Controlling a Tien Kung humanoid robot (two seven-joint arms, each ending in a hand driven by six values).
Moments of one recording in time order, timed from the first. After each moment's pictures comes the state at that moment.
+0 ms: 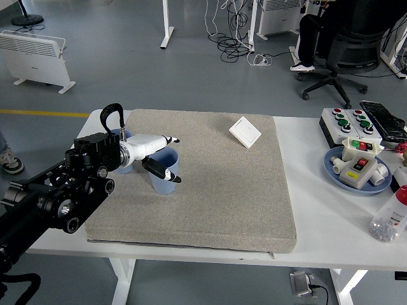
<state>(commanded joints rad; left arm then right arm) -0.98 0.19 -0.90 -0.76 2.11 -0.41 0.05 0.07 -0.11 1.14 0.18 -0.87 -0.04 -0.17</state>
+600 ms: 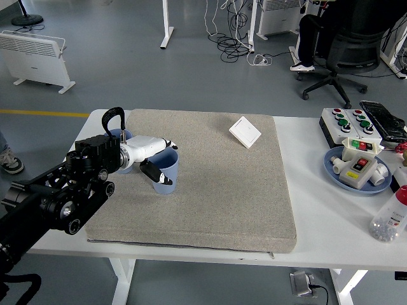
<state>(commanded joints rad) -0.97 0.19 -0.89 -0.74 2.12 -0.38 0.01 0.07 -0.11 1.14 0.18 -0.88 -0.04 -0.17</state>
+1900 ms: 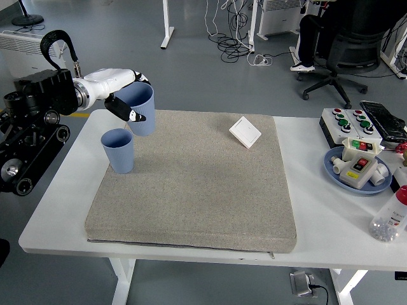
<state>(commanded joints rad) -1.05 0.38 -1.16 -0.99 2.13 -0.56 0.12 0.06 -0.11 1.15 0.18 -0.87 -0.04 -0.17</state>
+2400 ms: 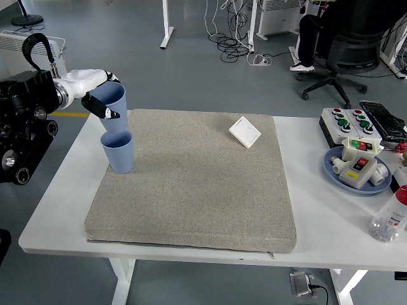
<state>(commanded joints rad) -1.08 0.35 -1.20 -0.76 2.25 -0.48 0.04 0.06 -0.12 1.14 0.18 -0.87 -0.04 -0.17</state>
